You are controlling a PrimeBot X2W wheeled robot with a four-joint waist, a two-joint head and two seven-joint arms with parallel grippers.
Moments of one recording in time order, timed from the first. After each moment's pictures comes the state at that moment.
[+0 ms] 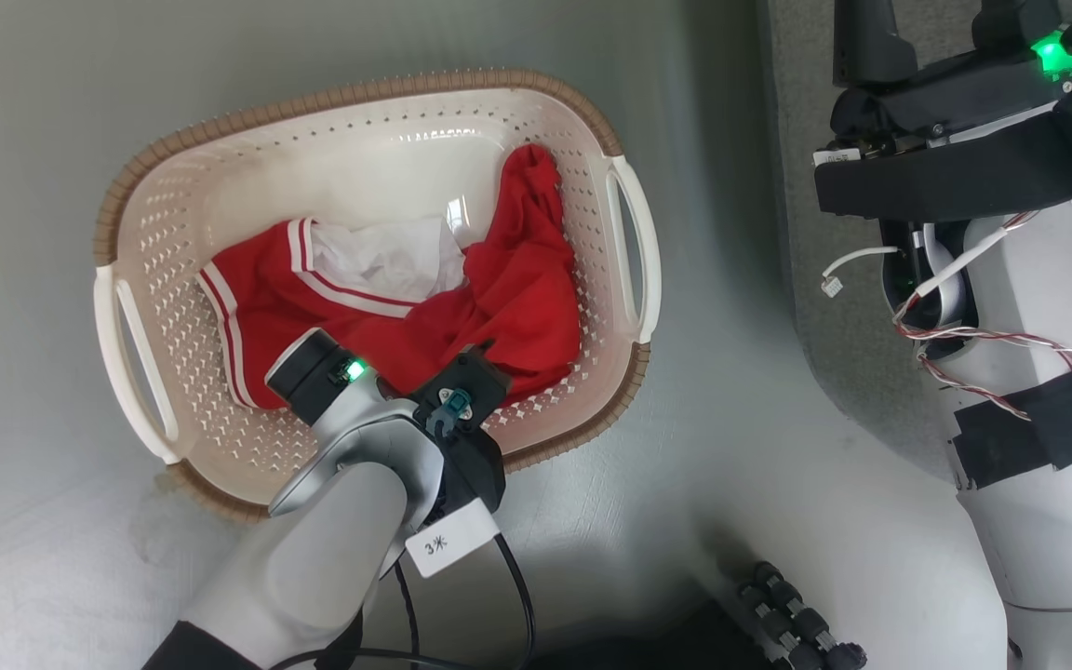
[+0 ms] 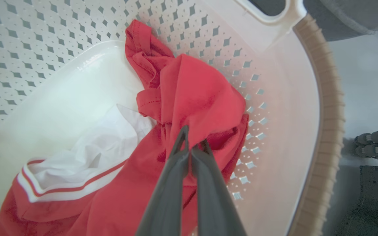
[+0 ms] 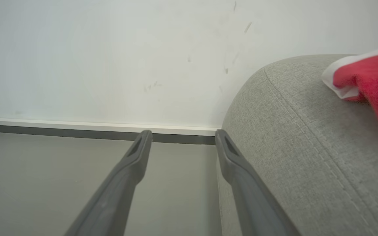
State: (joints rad) left arm -0.73 0.08 -0.71 0.76 -0.12 -0.08 -0.03; right arm -0.89 -0.13 0.28 0.19 0.25 0.00 -0.26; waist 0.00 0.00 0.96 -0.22
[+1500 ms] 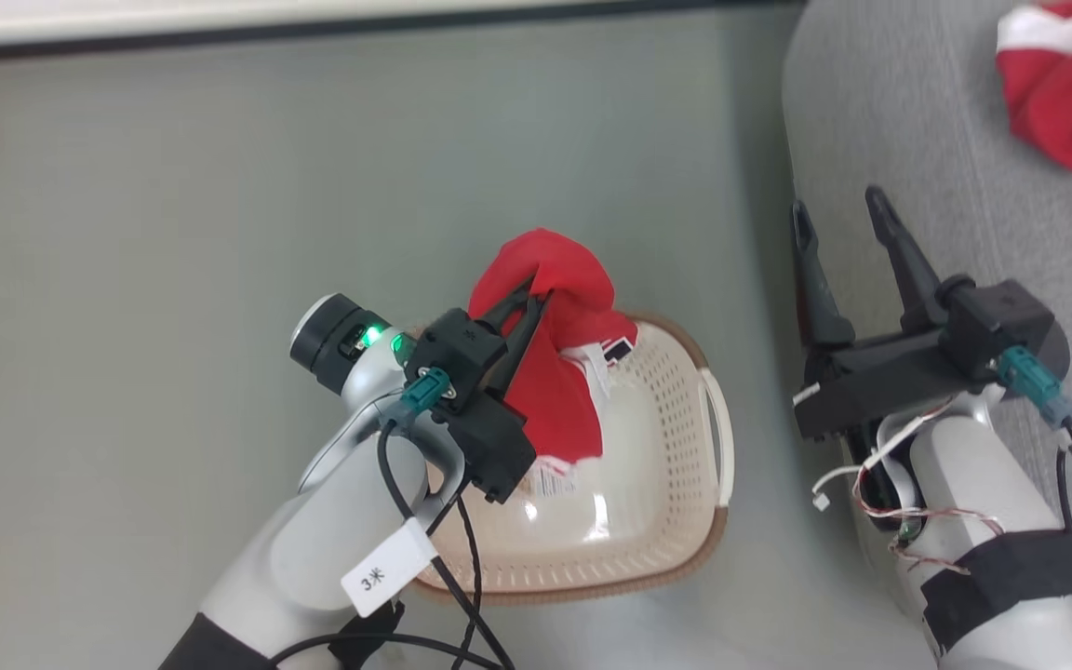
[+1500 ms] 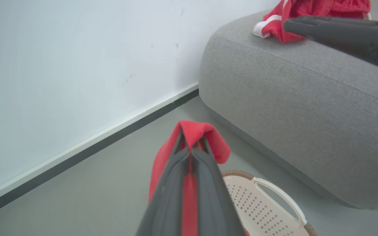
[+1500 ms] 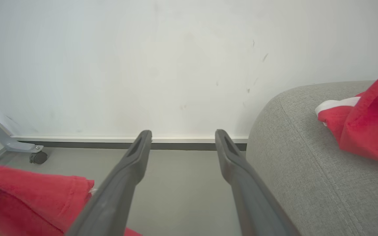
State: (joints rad) left arm -0.73 0.05 -0.65 0.65 -0.25 -0.09 -0.25; right arm -0.58 -0.12 0.25 0.40 0.25 0.03 -0.26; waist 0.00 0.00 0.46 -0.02
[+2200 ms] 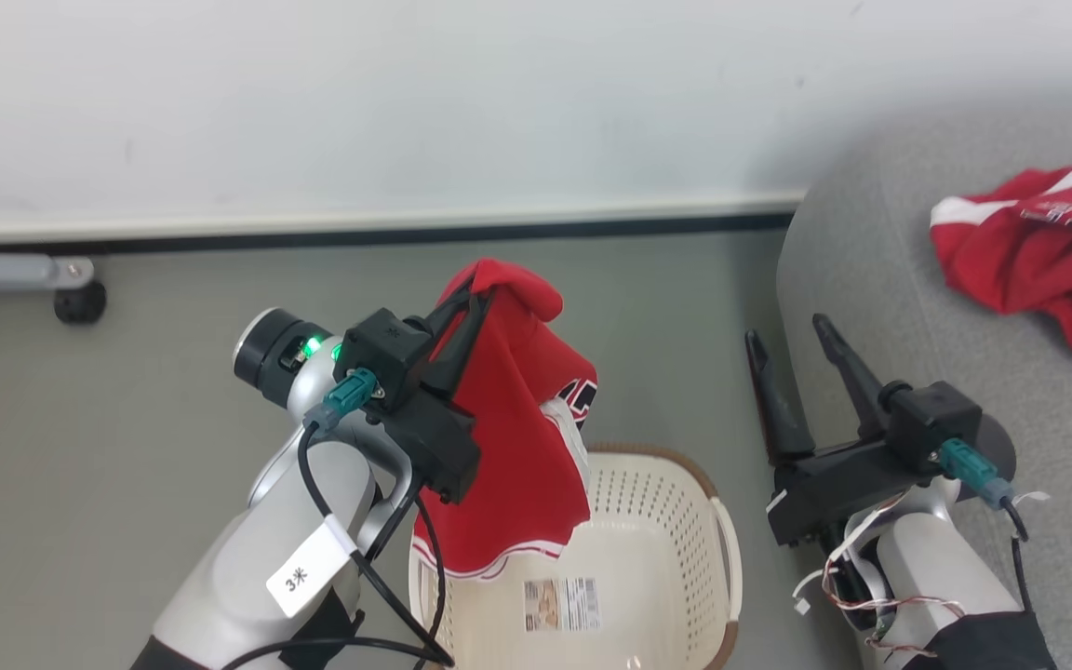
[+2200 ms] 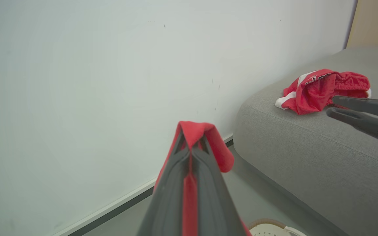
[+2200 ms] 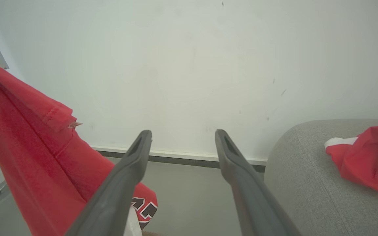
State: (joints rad) left arm -0.69 0.11 -0.58 0.59 -0.31 -0.11 -0.25; right arm -0.45 -0.10 0.29 0.46 0.24 0.06 -0.26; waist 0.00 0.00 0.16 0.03
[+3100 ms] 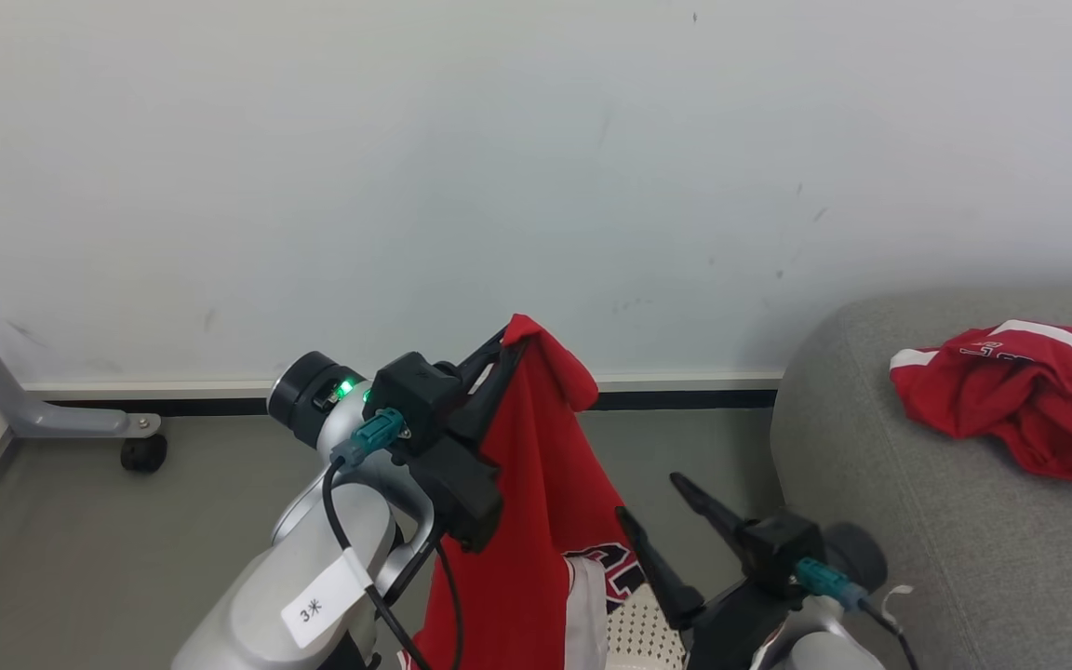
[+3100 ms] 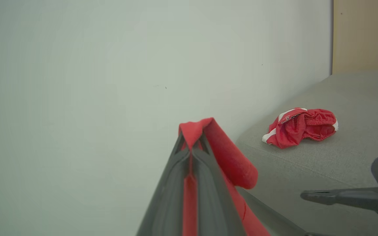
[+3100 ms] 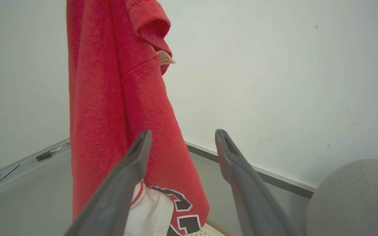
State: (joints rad) left arm -0.62 0.11 -0.62 0.53 -0.35 -0.12 -0.21; right arm -0.36 -0.07 0.54 0.58 0.23 0.12 -0.26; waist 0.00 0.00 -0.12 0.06
